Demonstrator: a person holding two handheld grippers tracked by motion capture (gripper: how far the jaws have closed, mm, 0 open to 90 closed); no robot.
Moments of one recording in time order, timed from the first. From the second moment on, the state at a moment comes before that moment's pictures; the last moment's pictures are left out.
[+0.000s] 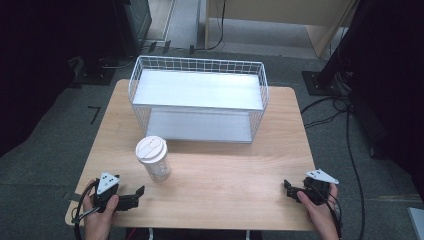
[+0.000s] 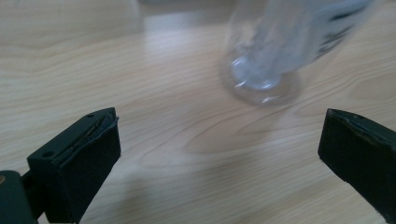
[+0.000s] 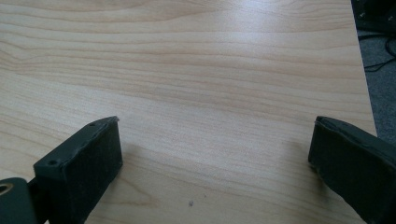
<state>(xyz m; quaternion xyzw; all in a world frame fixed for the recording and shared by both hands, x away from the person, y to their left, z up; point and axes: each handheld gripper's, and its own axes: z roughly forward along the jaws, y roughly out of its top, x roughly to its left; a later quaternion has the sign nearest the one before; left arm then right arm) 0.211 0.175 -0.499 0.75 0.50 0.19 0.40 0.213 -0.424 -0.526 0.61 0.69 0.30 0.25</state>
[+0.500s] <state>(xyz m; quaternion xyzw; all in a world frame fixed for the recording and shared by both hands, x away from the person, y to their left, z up) 0.209 0.140 -0.490 0.73 0.45 0.16 0.48 0.213 -0.424 -0.526 0.61 0.69 0.30 0.25</state>
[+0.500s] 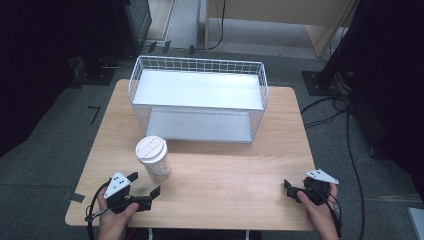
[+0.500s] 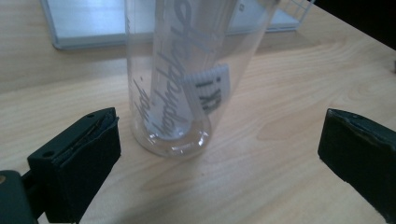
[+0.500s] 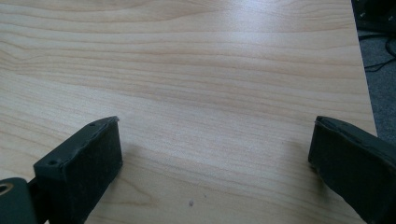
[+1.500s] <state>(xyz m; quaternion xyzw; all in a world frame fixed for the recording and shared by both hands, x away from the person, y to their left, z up) 0.242 0.099 -0.479 0.64 0.44 0.33 0.54 0.213 -0.424 -0.526 0.61 0.69 0.30 0.24</state>
